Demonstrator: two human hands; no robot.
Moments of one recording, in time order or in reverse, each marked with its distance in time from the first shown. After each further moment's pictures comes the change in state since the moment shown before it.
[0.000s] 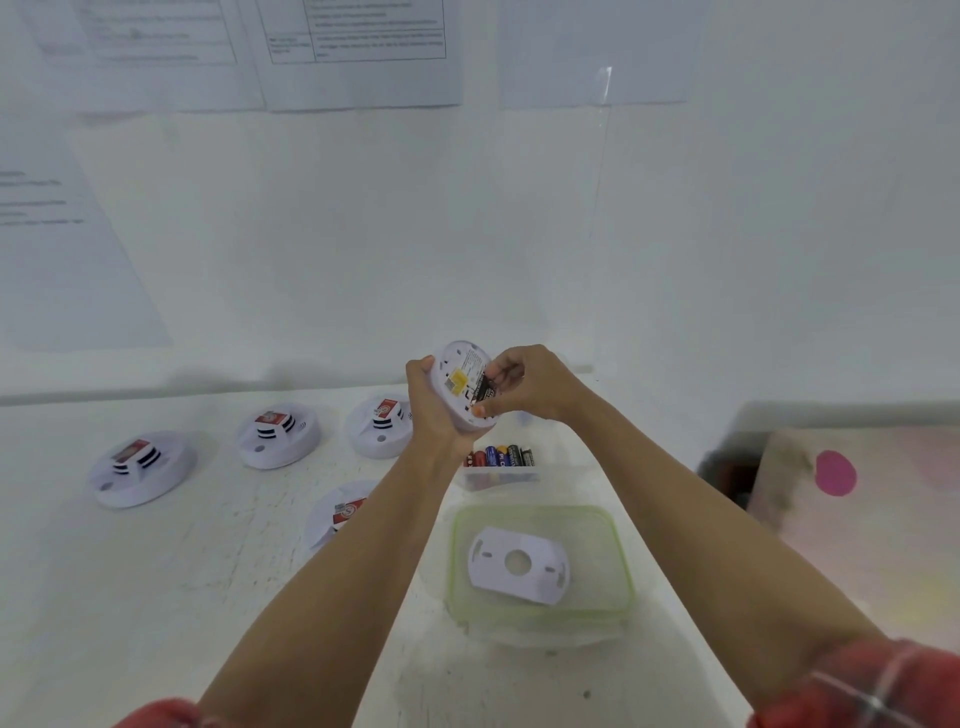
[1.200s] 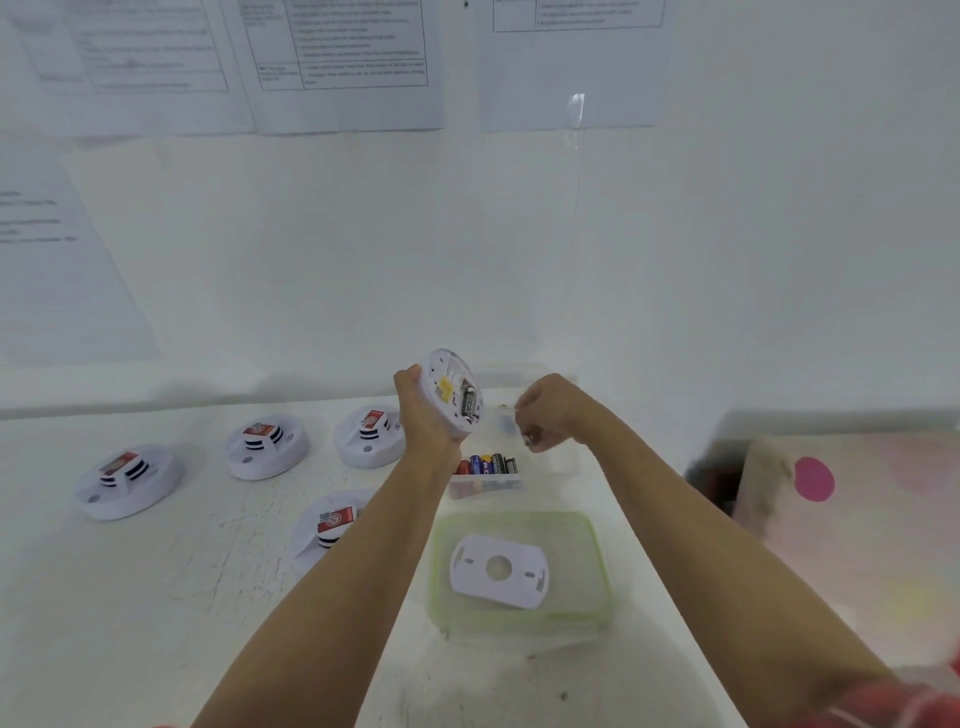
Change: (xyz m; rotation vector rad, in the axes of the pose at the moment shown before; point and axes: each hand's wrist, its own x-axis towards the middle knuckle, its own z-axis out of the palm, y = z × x) left_hand -0.002 -0.009 0.007 0.128 0.207 0.191; right_hand -0.020 0.006 -0.021 -0.028 -0.027 0.427
